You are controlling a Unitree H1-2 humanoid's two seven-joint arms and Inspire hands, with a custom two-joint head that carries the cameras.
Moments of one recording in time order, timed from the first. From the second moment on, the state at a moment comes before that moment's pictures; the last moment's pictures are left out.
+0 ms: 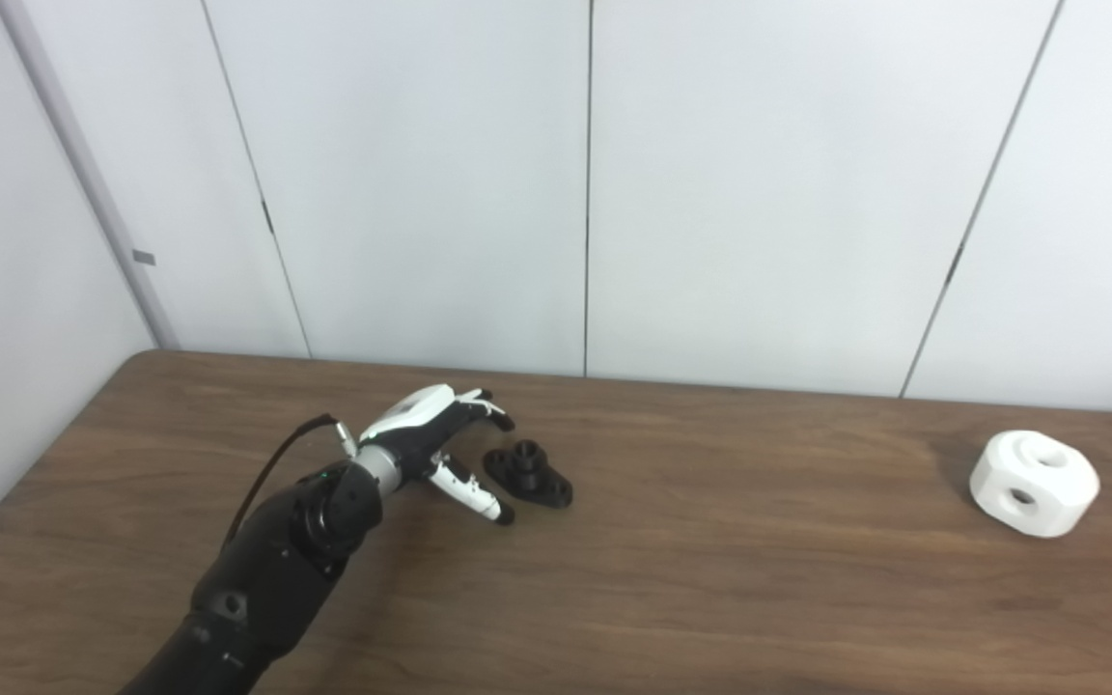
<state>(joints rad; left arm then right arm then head) -0.61 0.42 -0.33 0.44 0.52 0.10 -0.29 0.79 0.03 0.14 -0.62 -0.12 -0.29 -0.08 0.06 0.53</state>
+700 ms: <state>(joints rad) -0.58 0.39 -0.37 0.48 0.63 0.06 -0.05 0.80 0.03 0.14 -0.62 -0.12 -0.30 -0.09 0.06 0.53</state>
